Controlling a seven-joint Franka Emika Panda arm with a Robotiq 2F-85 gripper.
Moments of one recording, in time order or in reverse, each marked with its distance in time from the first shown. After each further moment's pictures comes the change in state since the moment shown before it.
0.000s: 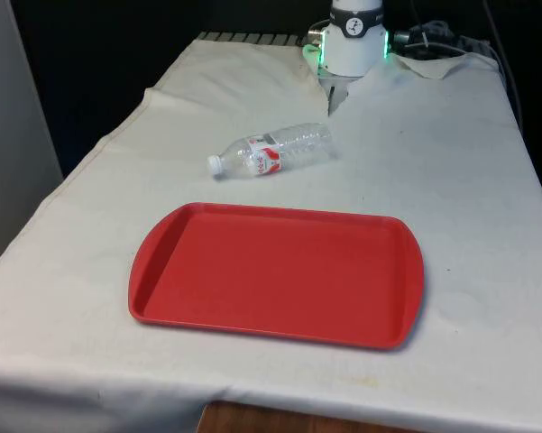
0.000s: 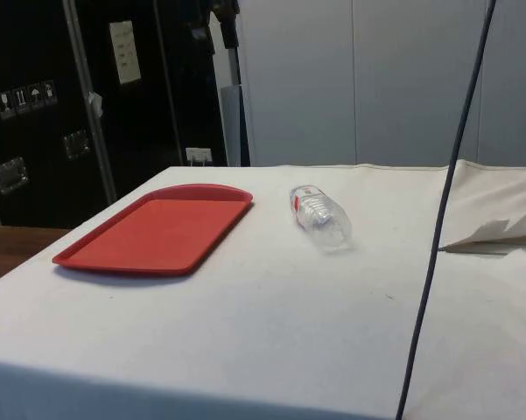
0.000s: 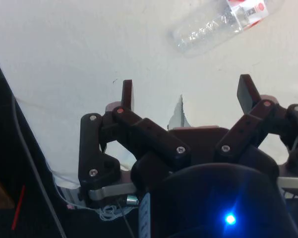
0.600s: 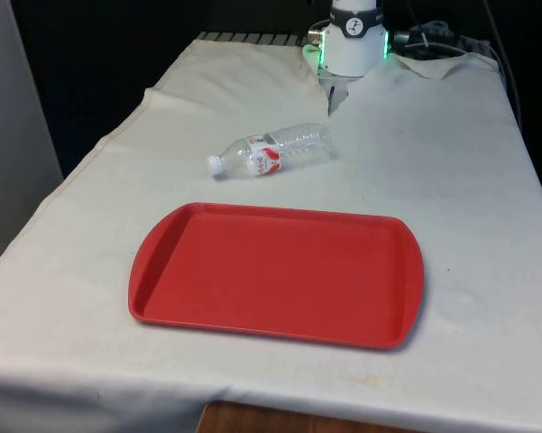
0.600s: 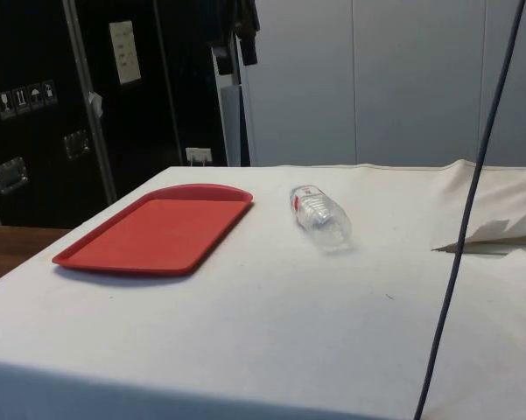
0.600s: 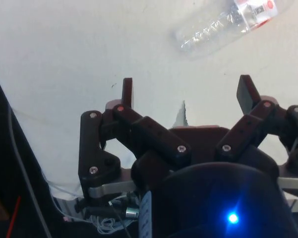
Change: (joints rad) arm 0.000 -0.090 0.001 -0.182 -0.006 0.134 0.025
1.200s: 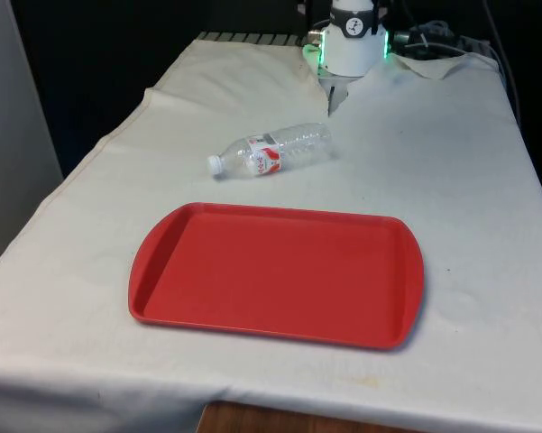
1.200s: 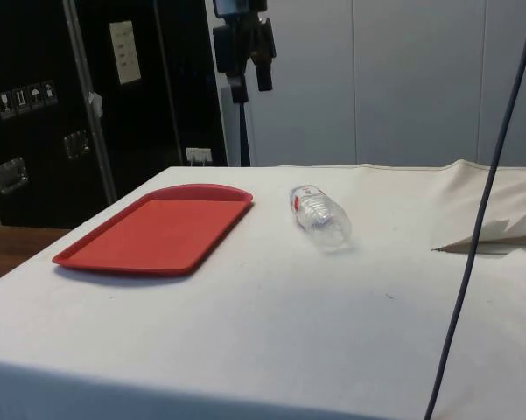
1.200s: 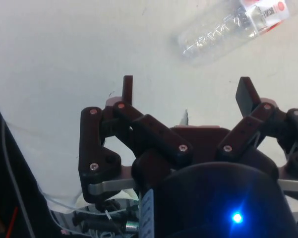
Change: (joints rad) arm -0.004 -0.019 -0.005 -0.137 0.001 0.131 0.045
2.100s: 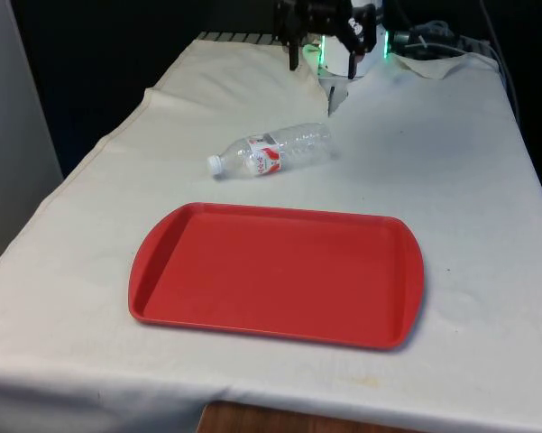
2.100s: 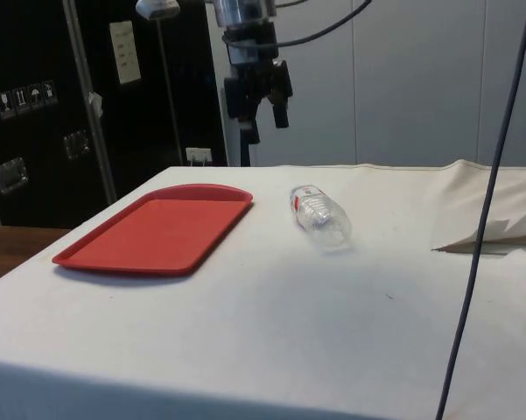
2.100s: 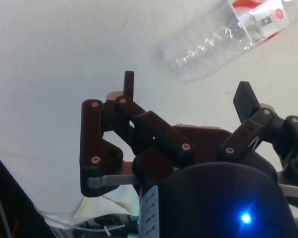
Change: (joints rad) arm -0.017 0.099 -0.035 -0.057 0.002 0.114 0.091
